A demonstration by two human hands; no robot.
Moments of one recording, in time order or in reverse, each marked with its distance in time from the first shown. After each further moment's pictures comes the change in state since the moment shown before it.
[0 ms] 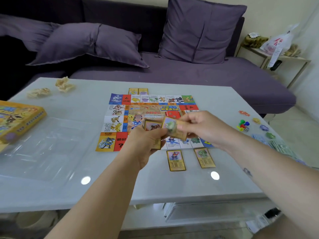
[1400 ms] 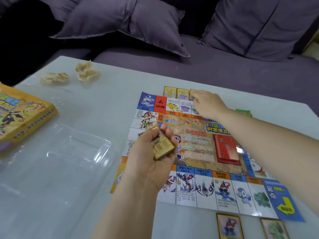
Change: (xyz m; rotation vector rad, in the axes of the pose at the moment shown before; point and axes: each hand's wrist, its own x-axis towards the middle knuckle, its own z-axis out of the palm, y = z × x) left_hand 0.106 0.032 -0.061 -0.953 0.207 -0.131; right_hand 0.314 0.041 0.028 -0.998 0.119 -0.259
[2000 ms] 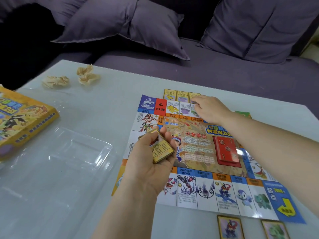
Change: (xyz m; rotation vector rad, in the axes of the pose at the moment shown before) left_hand -0.004 0.002 -0.001 -0.011 0.000 -0.004; right_hand -0.010 0.003 -0.007 -0.014 -0.080 -0.090
